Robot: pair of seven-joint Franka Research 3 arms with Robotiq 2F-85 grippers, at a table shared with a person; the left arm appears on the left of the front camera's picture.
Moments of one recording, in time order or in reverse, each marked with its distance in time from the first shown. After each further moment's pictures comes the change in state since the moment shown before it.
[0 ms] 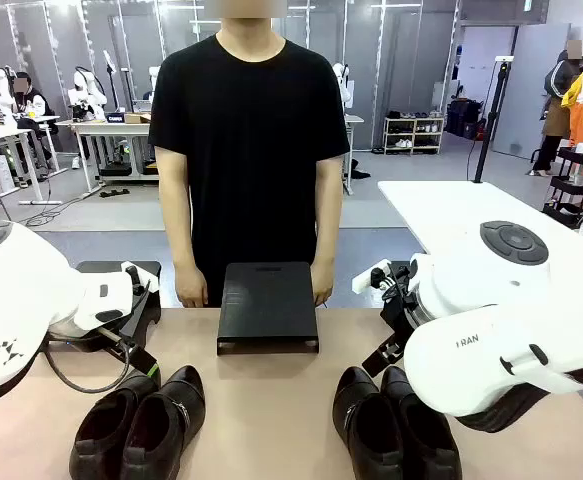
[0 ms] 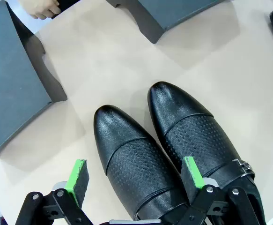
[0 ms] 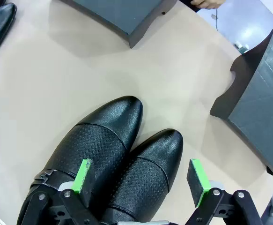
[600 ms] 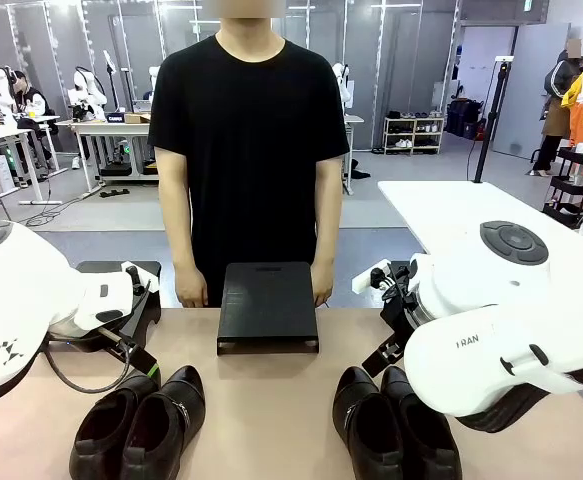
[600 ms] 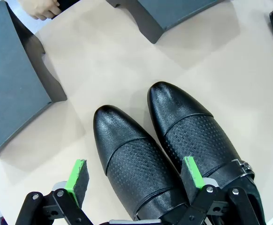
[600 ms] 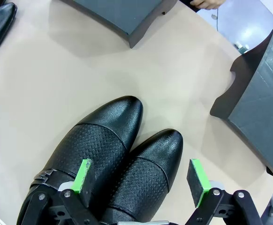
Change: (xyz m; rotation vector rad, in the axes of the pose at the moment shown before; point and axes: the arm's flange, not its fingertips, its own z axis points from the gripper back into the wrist) left arm 0.000 0.000 0.000 0.000 0.000 -0.001; right arm 0.000 0.000 0.000 0.000 0.000 0.002
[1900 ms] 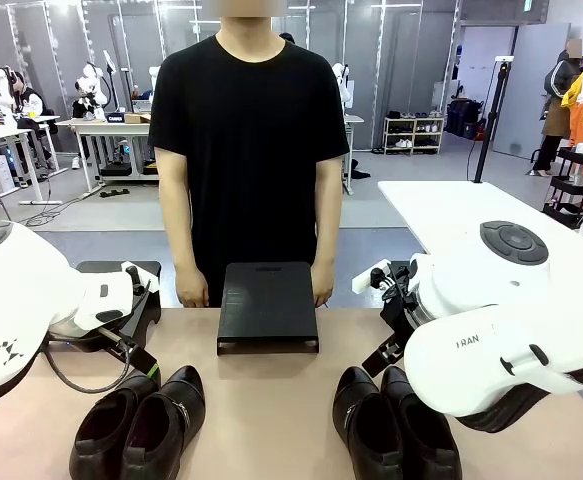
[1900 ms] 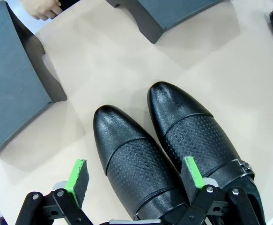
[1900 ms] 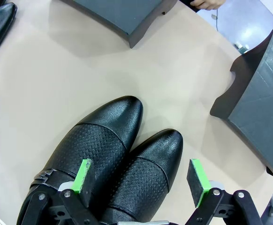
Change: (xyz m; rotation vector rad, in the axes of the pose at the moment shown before) left arm 0.000 0.000 0.000 0.000 0.000 0.000; right arm 0.000 0.000 0.000 0.000 0.000 0.000
